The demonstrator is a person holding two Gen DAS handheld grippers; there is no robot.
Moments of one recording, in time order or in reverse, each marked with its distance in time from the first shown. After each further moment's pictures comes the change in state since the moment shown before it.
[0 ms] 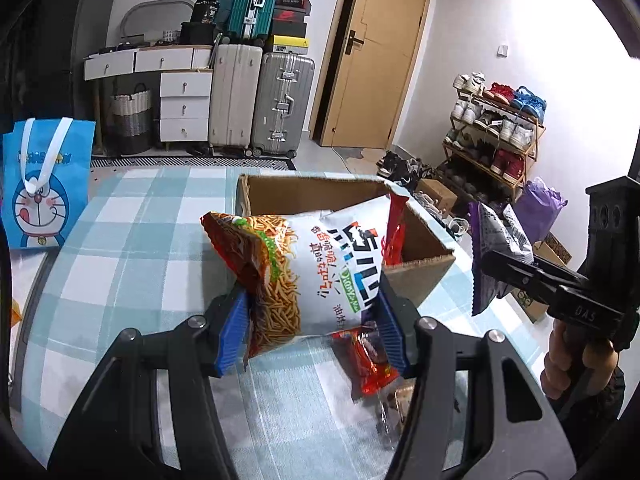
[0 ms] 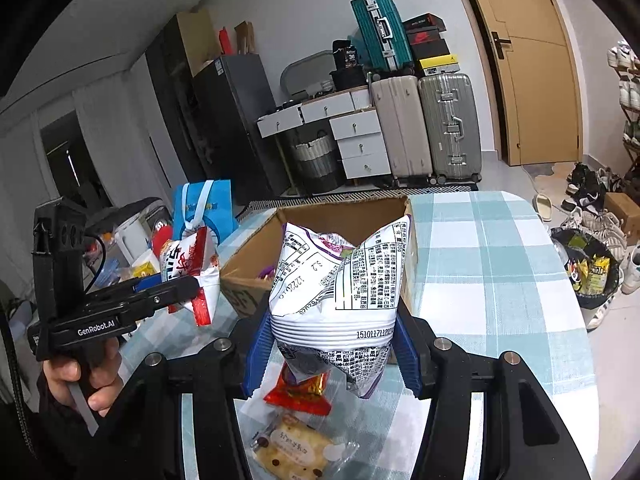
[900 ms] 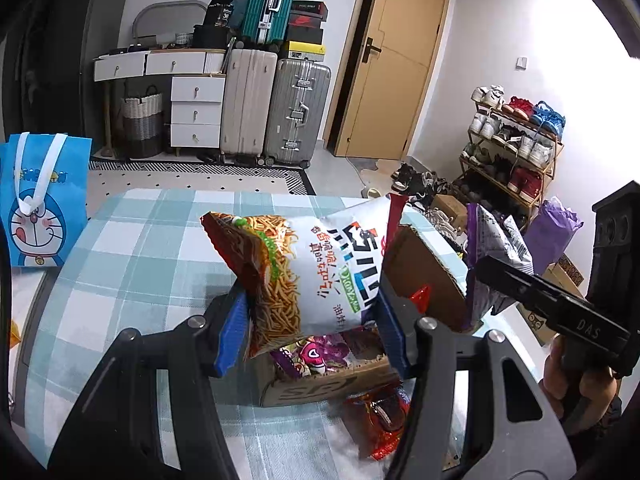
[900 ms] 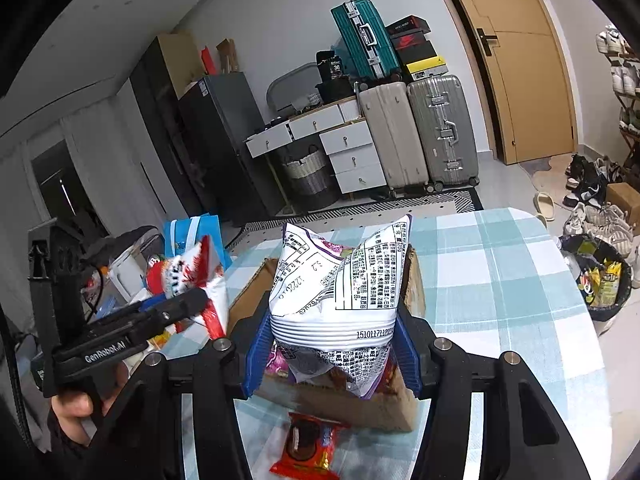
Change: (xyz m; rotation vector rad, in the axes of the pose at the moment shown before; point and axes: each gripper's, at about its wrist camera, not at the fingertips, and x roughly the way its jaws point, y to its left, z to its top) left arm 0.053 0.010 0.067 -0.036 -0.013 0.048; right arm 0.044 -0.011 0.054 0.086 -0.044 0.003
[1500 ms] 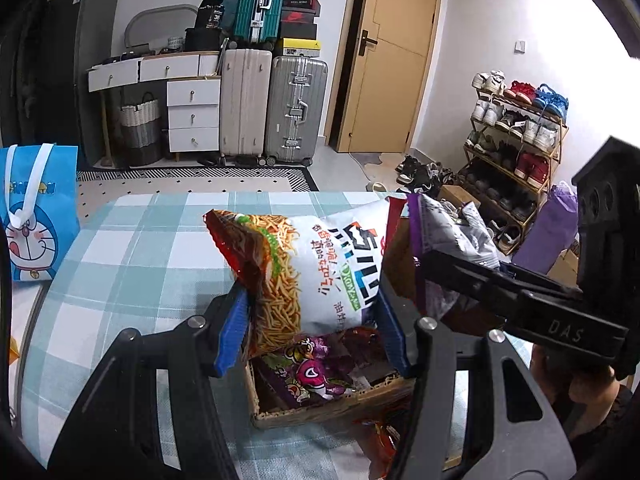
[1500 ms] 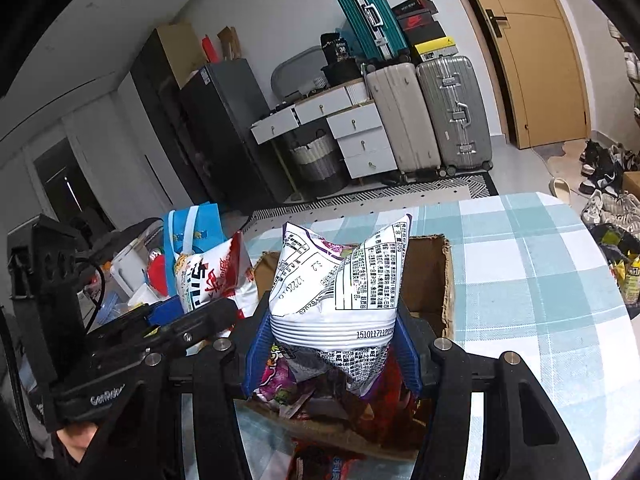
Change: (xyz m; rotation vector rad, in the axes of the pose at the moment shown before) left arm 0.061 -0.015 -0.006 0.056 0.008 0.028; right arm 0.063 -0.006 0.003 0.009 0.063 0.038
